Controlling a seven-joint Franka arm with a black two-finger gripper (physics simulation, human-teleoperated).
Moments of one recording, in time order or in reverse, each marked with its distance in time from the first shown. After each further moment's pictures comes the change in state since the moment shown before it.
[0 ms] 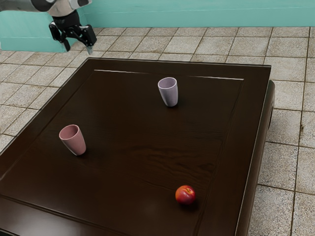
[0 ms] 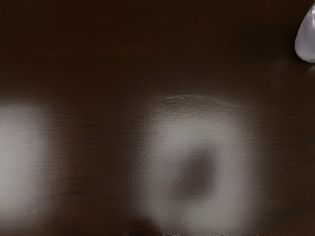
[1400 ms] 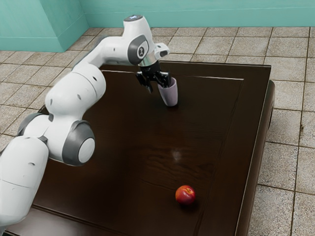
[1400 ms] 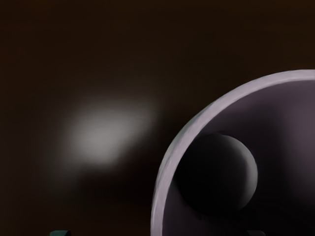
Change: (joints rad) arm 0.117 0.882 -0.182 0.680 -0.246 0.148 -0.130
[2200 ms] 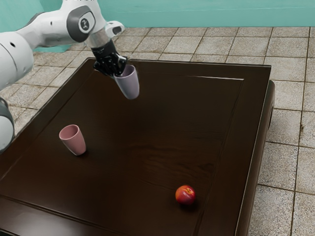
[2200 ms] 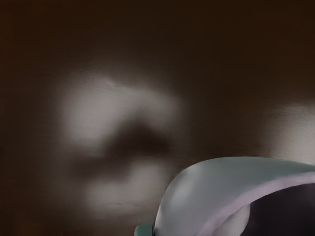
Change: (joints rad) arm 0.015 -0.876 -0.001 -0.950 0.062 0.045 -0.066
